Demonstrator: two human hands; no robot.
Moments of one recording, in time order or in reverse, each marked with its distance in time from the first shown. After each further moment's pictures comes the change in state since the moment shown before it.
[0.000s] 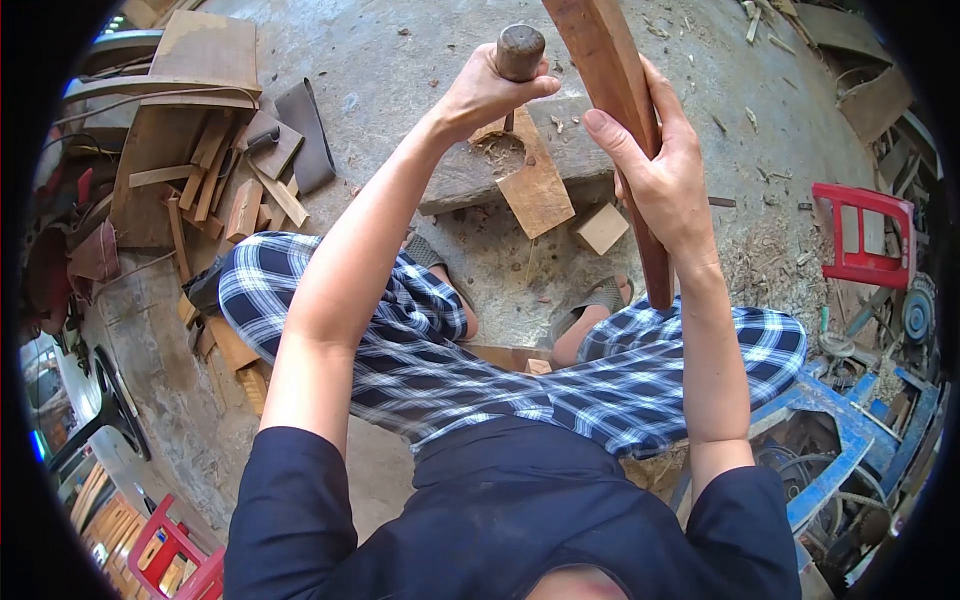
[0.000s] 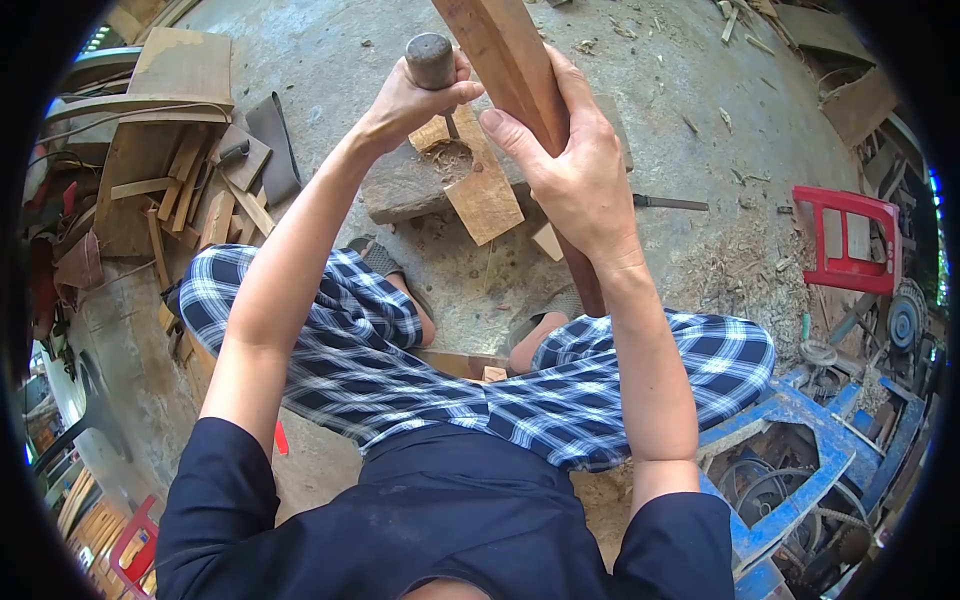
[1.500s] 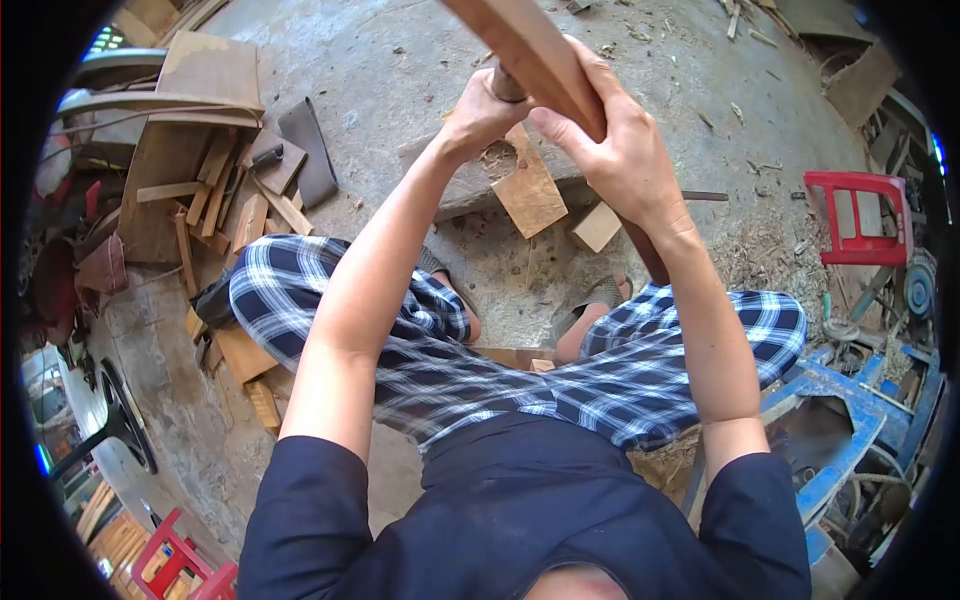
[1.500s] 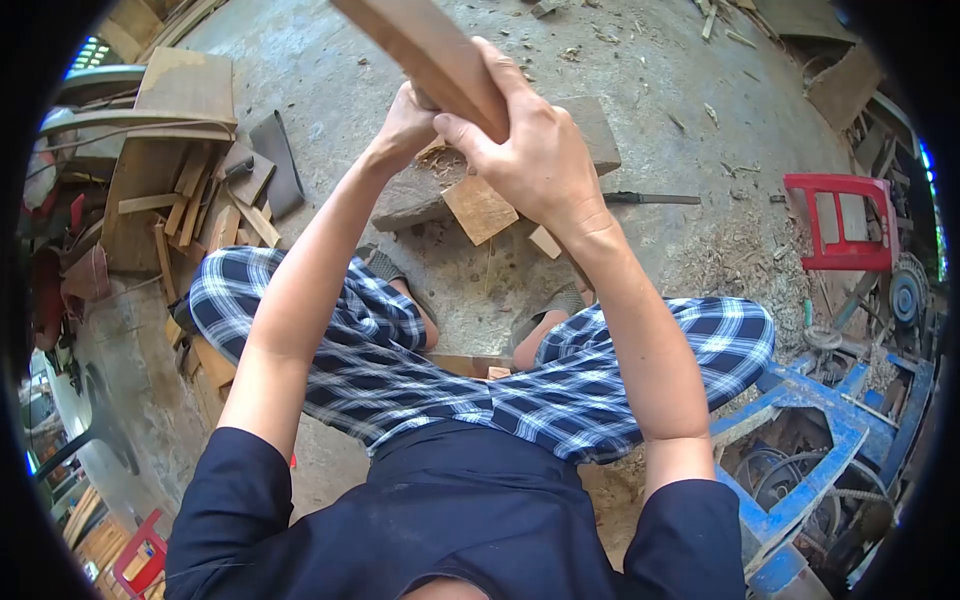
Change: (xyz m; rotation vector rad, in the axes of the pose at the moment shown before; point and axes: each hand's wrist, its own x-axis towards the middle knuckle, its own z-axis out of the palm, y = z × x) left_hand -0.014 -0.006 0.021 -0.148 0.005 -0.031; right_hand 0.002 -0.016 0.010 -0.293 -0.043 -0.157
